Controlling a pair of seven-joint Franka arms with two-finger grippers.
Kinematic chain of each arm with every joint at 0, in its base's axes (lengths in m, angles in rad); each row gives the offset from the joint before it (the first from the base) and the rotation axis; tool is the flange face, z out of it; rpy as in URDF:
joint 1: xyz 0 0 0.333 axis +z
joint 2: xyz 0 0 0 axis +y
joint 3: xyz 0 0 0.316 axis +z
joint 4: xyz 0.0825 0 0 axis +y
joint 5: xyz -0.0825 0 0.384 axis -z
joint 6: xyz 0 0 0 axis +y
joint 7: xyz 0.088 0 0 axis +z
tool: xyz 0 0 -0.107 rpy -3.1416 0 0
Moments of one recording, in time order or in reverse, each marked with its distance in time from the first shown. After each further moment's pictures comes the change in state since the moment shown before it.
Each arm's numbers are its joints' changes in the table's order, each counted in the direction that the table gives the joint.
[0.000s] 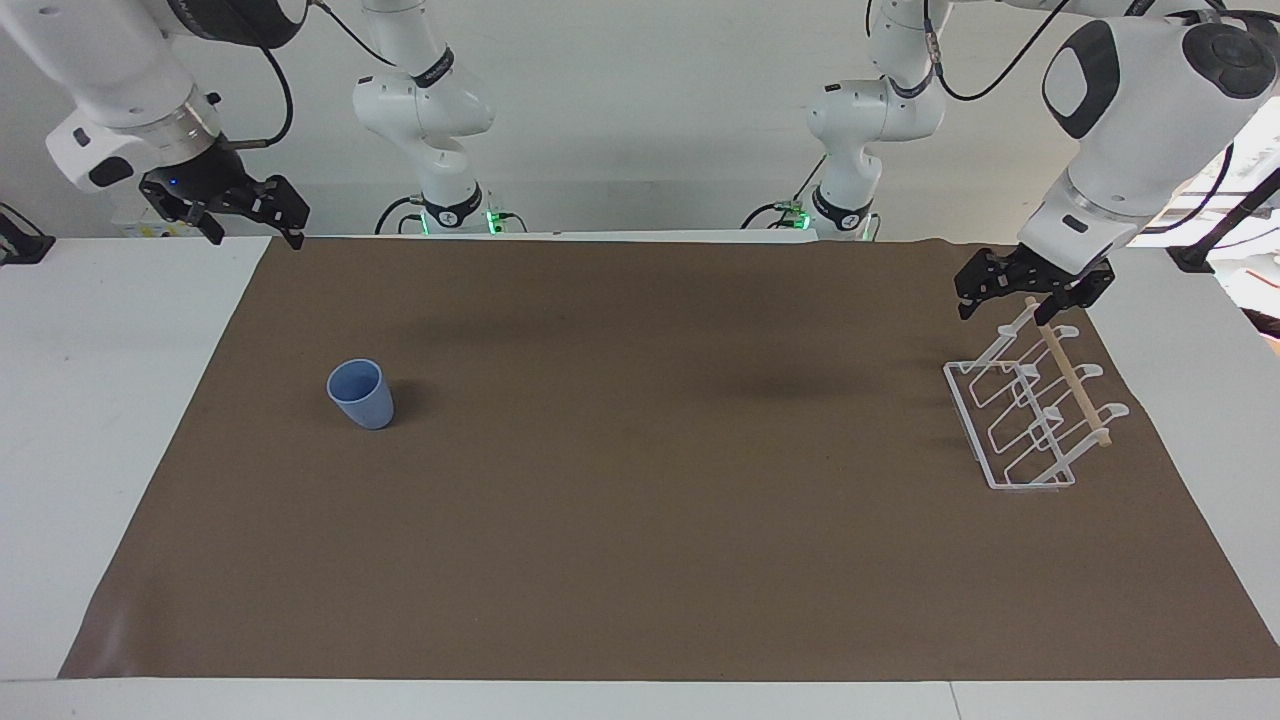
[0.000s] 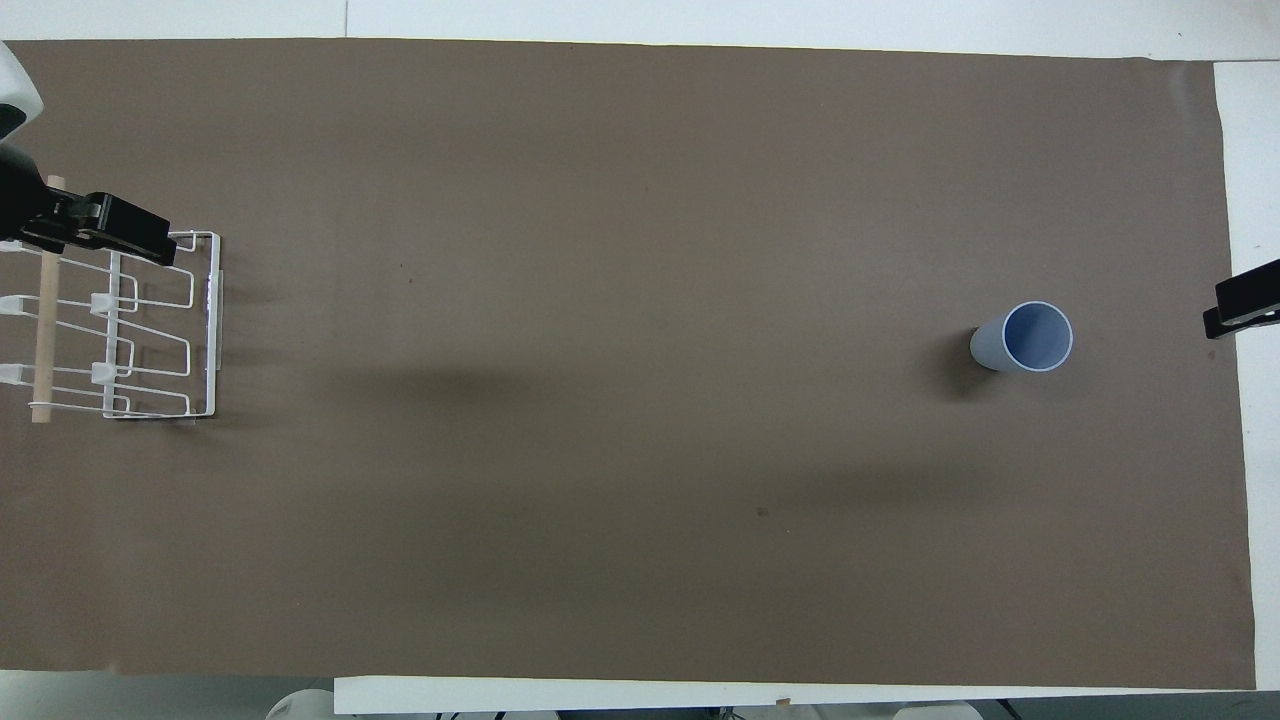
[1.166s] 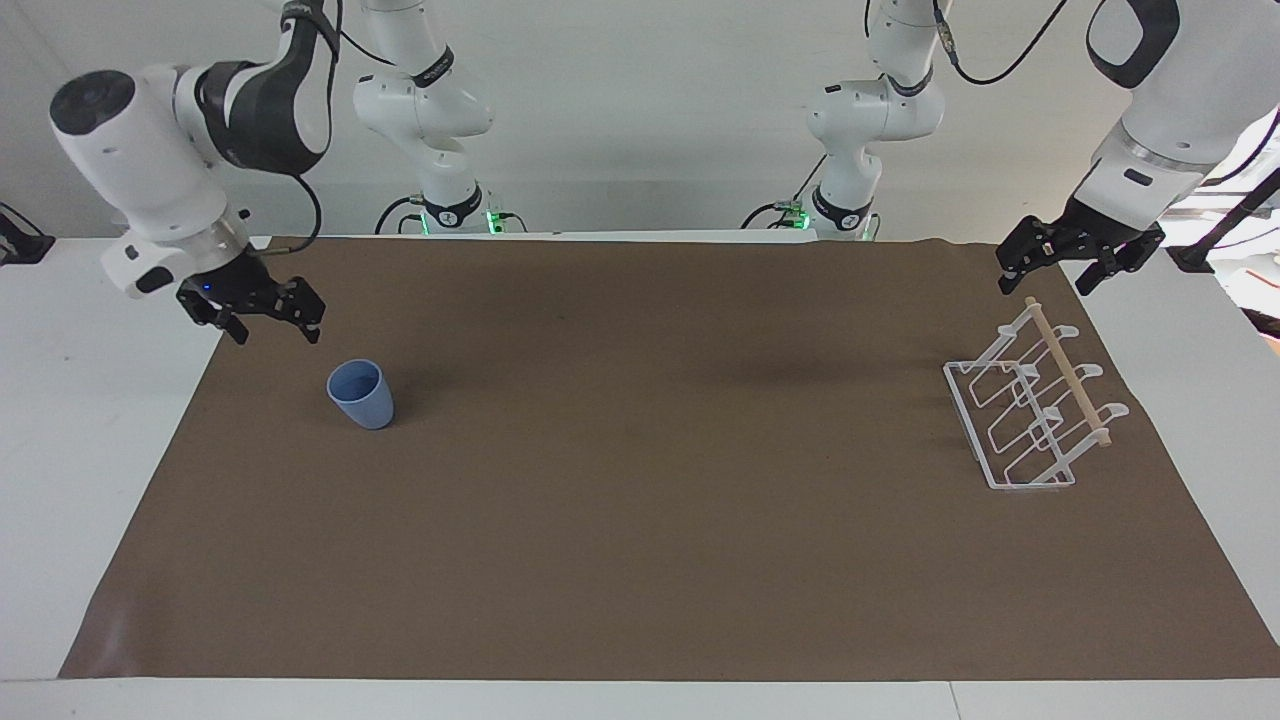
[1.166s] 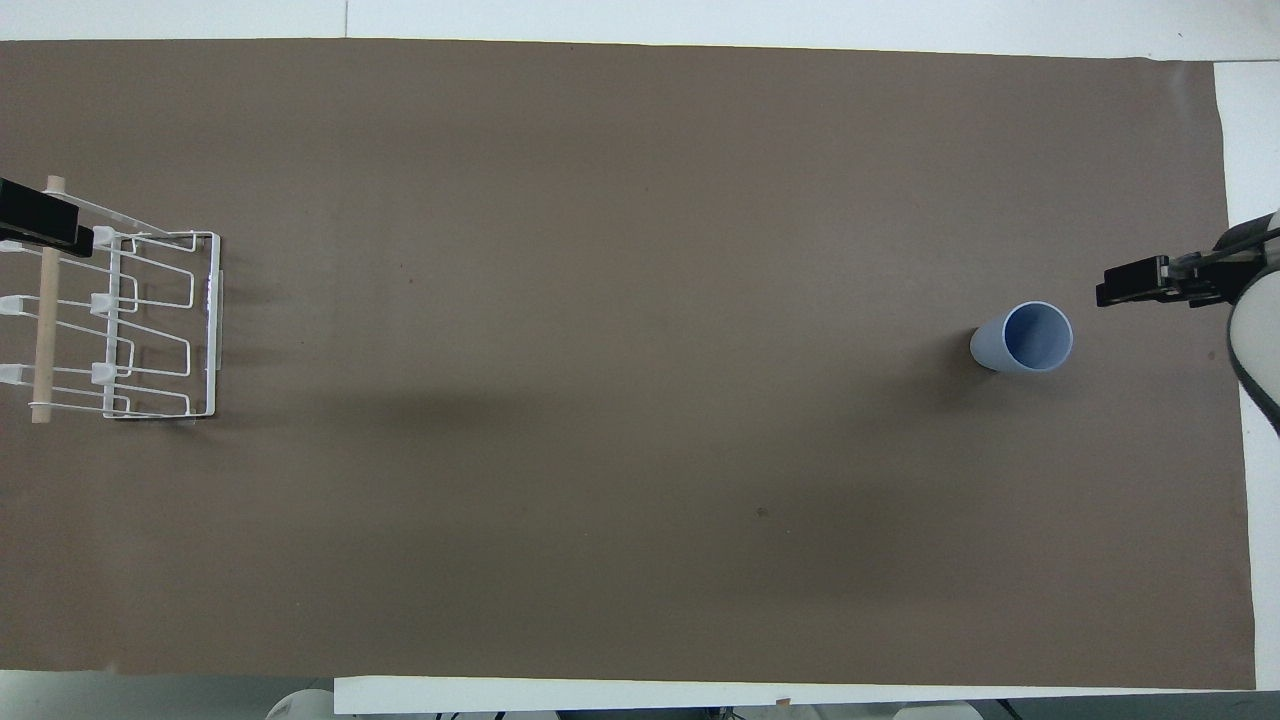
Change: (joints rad) left arm 0.044 -0.031 0.018 -0.072 -0.005 0.068 0.031; right arm -0.063 0.035 -0.011 0.429 -0.097 -0.592 0.120
